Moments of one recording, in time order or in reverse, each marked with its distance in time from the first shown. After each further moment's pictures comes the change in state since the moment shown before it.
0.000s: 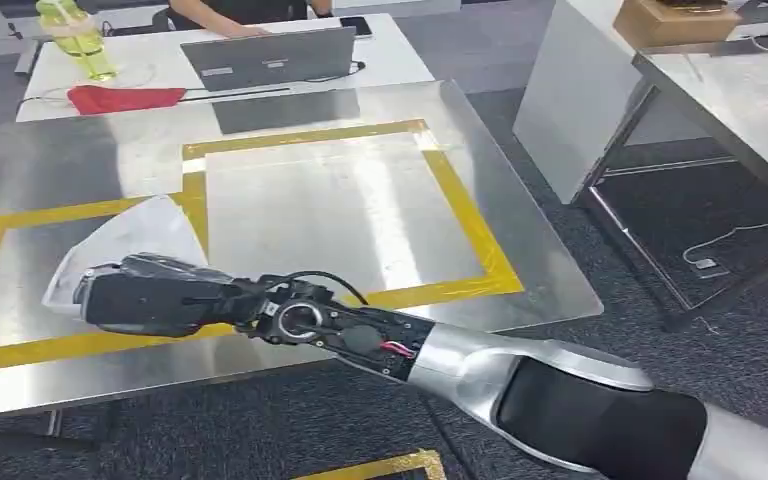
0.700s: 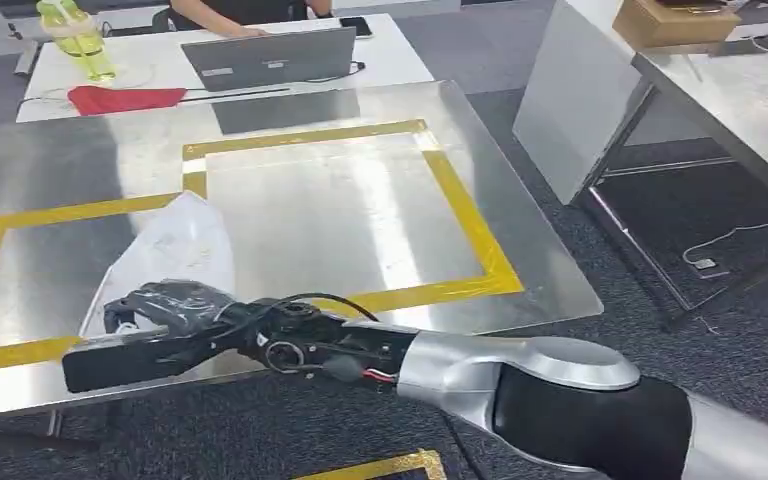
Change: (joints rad) left arm 0.001 -0.007 0.000 0.000 -0.042 -0.011 -0.021; right arm -0.026 0.016 0.216 0.093 0.243 -0.161 0.135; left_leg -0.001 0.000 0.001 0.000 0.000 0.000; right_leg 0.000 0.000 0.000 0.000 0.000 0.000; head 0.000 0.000
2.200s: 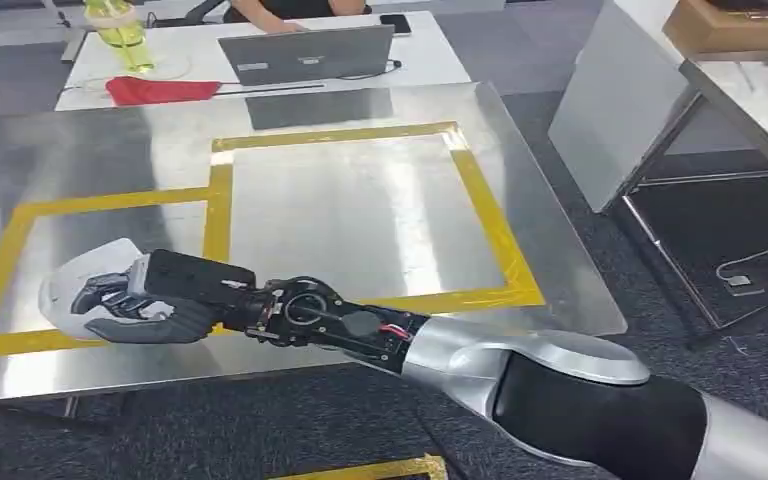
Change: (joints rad) left arm 0.003 0.001 0.000 0.000 0.000 0.019 0.036; right arm -0.038 0.008 -0.106 0.073 -0.650 0.346 -0.401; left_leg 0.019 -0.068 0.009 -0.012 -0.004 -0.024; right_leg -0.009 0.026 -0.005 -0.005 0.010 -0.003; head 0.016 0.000
